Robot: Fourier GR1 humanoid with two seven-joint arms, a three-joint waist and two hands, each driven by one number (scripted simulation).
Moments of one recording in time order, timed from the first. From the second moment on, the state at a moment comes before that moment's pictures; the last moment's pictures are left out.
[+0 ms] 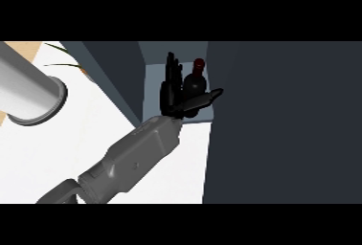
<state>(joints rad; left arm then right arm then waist) -0.99 0.00 -0.89 -0.52 1.57 0.51 -0.89 -0.11 -0.03 0.09 -2.30 -0.19 0.19 0.46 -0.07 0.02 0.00</state>
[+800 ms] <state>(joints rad) -0.86 0.00 -0.93 -0.67 1.47 0.52 -0.94 -0.08 -0.03 0.09 -2.36 -0.17 0.15 0.50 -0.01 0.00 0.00</state>
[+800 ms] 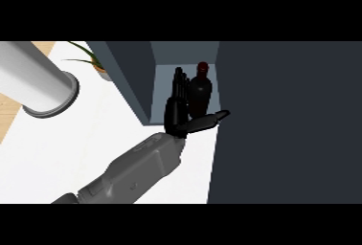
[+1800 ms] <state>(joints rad) -0.51 0.30 -0.95 -1.32 1.13 0.57 -0.79 -0.07 -0.06 0.04 -2.38 -0.17 0.16 0.48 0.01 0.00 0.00</state>
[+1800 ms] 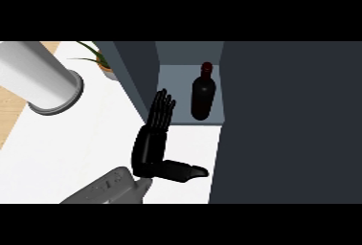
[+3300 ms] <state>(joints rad) 0.13 0.98 -0.63 -1.88 1.16 0.15 -0.85 -0.06 -0.02 0.63 -2.40 -0.18 0.21 0.68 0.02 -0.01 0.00</state>
